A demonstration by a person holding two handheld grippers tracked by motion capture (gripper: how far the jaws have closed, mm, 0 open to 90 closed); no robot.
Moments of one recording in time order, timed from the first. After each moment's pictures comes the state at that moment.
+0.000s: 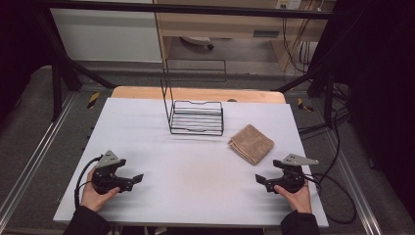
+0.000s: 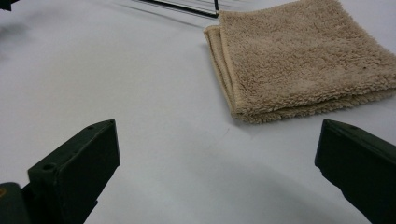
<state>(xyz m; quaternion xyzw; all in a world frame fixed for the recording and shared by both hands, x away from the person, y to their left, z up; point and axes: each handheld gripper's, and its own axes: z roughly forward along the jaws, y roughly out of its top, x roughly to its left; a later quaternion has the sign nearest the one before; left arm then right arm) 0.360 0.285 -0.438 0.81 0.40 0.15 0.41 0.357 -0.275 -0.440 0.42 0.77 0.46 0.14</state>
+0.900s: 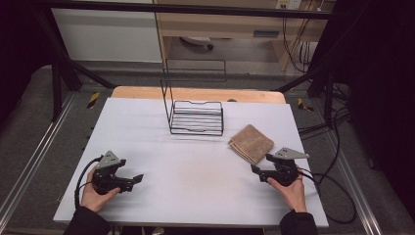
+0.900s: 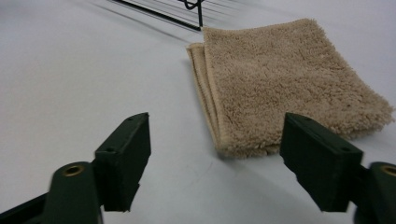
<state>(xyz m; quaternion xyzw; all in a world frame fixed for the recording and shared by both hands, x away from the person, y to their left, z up) 0.358 0.285 -0.438 0.81 0.40 0.16 0.41 0.377 -0.254 -0.432 0.42 0.78 0.43 0.19</state>
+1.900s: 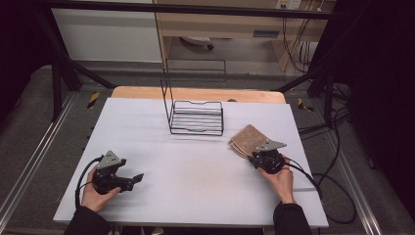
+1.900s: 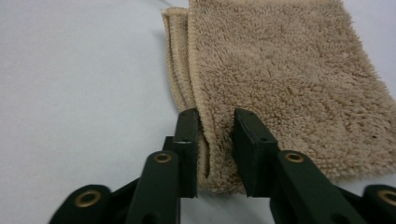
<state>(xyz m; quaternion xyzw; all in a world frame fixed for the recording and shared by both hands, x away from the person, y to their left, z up) 0.359 0.284 -0.438 0.81 0.40 0.17 0.40 0.418 -0.231 -0.451 0.39 0.83 0.34 0.21</state>
